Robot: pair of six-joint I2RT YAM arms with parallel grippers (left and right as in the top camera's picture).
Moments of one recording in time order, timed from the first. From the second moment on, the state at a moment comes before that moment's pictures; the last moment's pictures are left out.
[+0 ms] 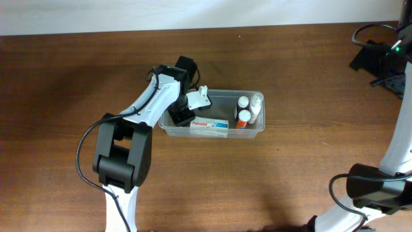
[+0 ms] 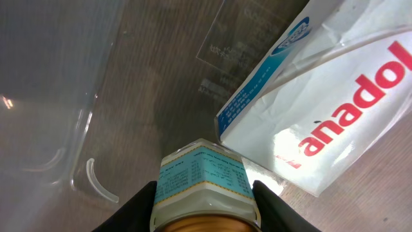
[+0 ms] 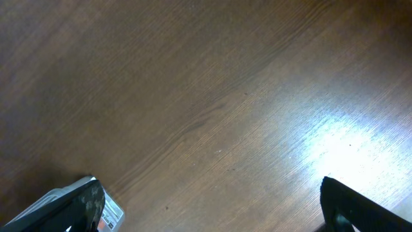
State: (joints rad) left arm -0.38 2.20 1.71 -1.08 0.02 0.78; right arm -0.28 1.87 2.33 -1.69 0.16 0.45
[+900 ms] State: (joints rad) left arm -0.39 2.20 1.95 -1.34 0.02 0.72; right arm -0.28 1.87 2.33 -1.69 0.16 0.45
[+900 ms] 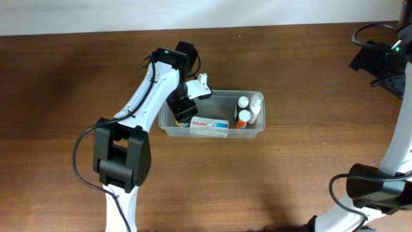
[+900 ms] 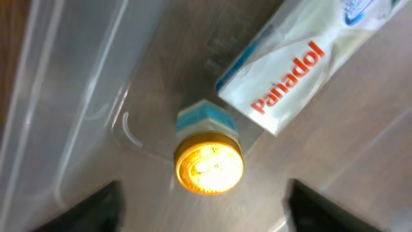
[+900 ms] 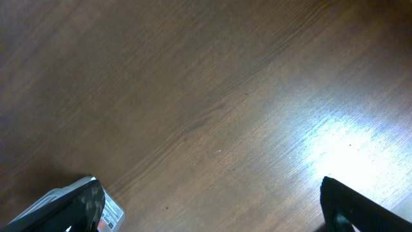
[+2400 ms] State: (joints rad) left arm -0.27 1.15 2.38 -1.68 -0.04 0.18; right arm -0.28 1.87 2.33 -1.69 0.16 0.45
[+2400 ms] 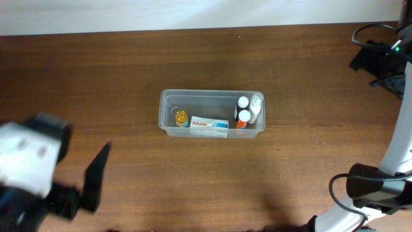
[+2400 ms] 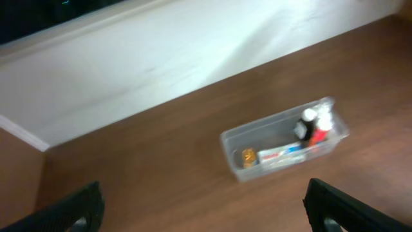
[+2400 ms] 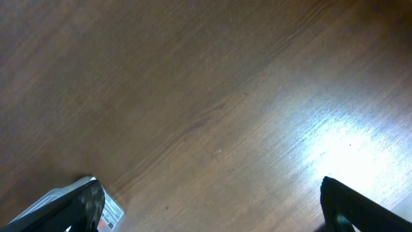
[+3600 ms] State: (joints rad) left arm -0.02 0.03 0.14 0.09 0.23 0.22; right arm -0.28 1.87 2.33 -1.69 0.16 0.45
